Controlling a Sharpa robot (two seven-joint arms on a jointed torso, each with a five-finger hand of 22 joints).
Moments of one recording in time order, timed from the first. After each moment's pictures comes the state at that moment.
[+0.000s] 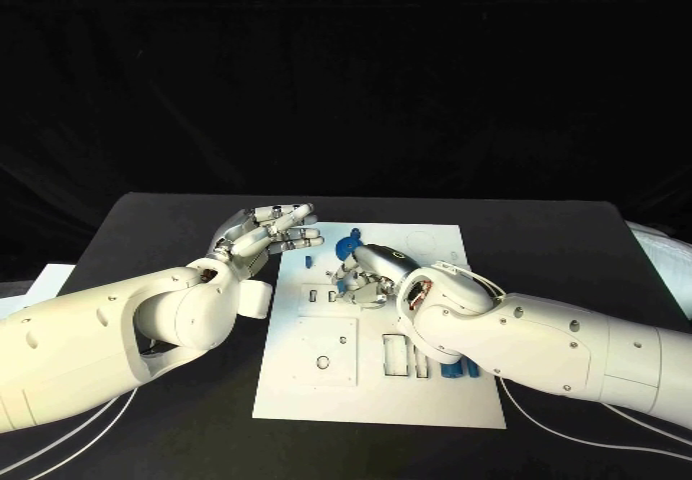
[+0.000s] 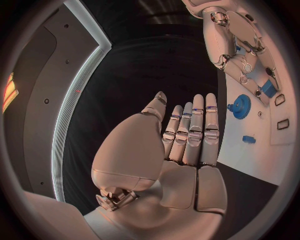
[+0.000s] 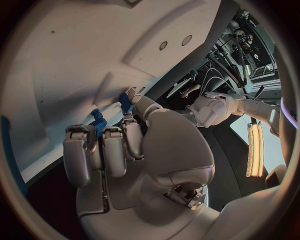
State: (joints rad) left arm 1.12 -0.93 0.01 1.68 0.09 -0.34 0.48; left_hand 1.42 0.00 0.08 0.09 0.05 0.97 0.22 0.08 0.07 1.05 0.17 0.07 0.06 1.13 0.12 0.13 0.19 0.17 1.03 0.23 0.18 0.08; right arm 1.11 -0.55 -0.04 1.49 -1.43 -0.38 -0.25; right_hand 1.30 0.01 0.37 -0.12 0.10 1.11 0.12 0.08 0.08 1.46 0.02 1.26 1.33 1.47 -0.04 1.51 1.31 0.04 1.47 0.08 1.51 1.31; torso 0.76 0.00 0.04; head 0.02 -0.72
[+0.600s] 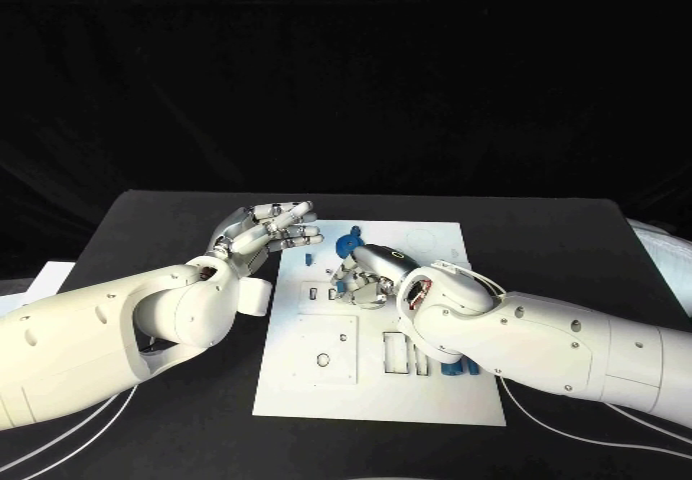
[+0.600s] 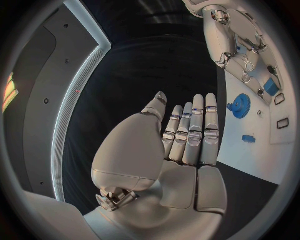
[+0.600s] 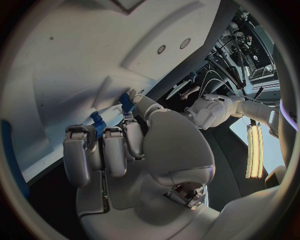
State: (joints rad) left arm 1.12 -0.94 0.01 1.68 0.09 -0.34 0.48; left_hand 1.42 0.00 0.08 0.09 0.05 0.97 0.22 0.08 0.07 1.05 0.17 0.07 0.06 1.13 0.12 0.13 0.19 0.17 1.03 0.23 0.18 0.08; right arm 1.10 -0.56 -0.04 1.51 -1.45 -0.37 -0.26; right_hand 1.28 -0.01 0.37 -0.12 0.10 1.11 0.12 0.07 0.08 1.46 0.02 1.25 1.33 1.47 -0.04 1.50 1.31 0.04 1.47 0.08 1.51 1.31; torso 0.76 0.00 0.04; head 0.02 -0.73
